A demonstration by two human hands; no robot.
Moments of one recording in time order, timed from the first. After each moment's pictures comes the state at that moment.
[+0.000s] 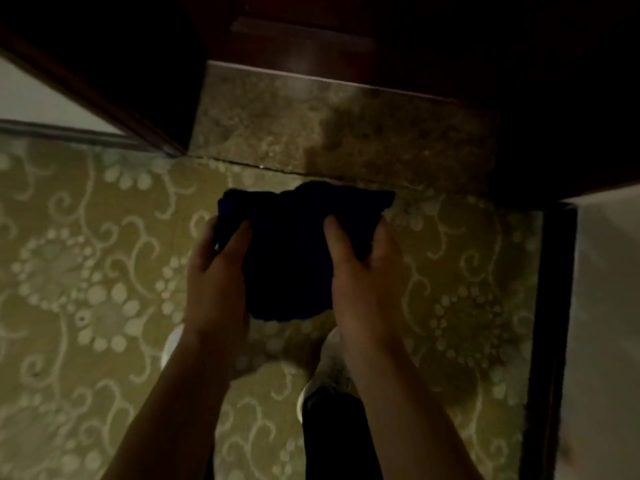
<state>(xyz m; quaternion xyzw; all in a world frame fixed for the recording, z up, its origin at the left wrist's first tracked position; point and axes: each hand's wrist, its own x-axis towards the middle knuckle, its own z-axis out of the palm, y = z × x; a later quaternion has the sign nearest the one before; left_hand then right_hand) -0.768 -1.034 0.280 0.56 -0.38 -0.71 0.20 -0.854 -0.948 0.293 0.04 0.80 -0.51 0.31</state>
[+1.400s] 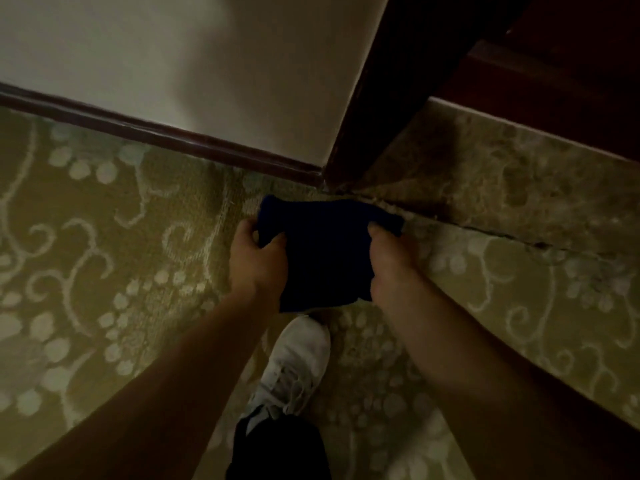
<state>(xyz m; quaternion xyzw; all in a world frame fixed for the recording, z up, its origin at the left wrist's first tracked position) -0.583 -1.392 0.064 0.63 -0.40 -0.65 0.13 -0.701 -1.320 0.065 0.26 0.76 -0.44 0.39</state>
